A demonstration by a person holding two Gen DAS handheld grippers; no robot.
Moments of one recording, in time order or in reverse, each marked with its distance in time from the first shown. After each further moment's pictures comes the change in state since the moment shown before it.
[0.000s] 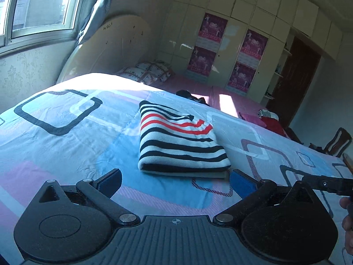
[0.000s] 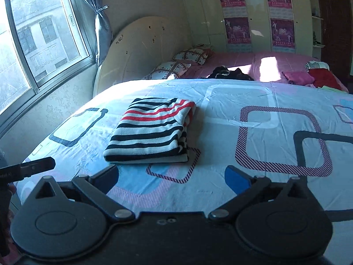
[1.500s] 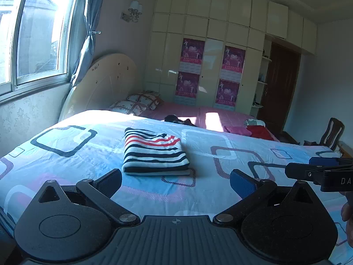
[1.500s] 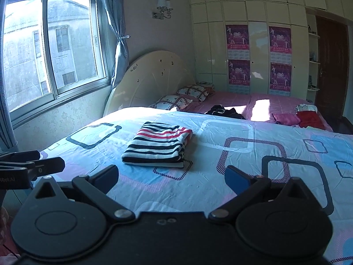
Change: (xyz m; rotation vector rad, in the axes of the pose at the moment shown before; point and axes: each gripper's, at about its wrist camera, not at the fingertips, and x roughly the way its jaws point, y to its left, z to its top) left arm -0.182 -0.093 -0.044 0.141 -0.146 0.031; right arm -0.140 0.029 -0.049 -0.136 -0.185 -0.032
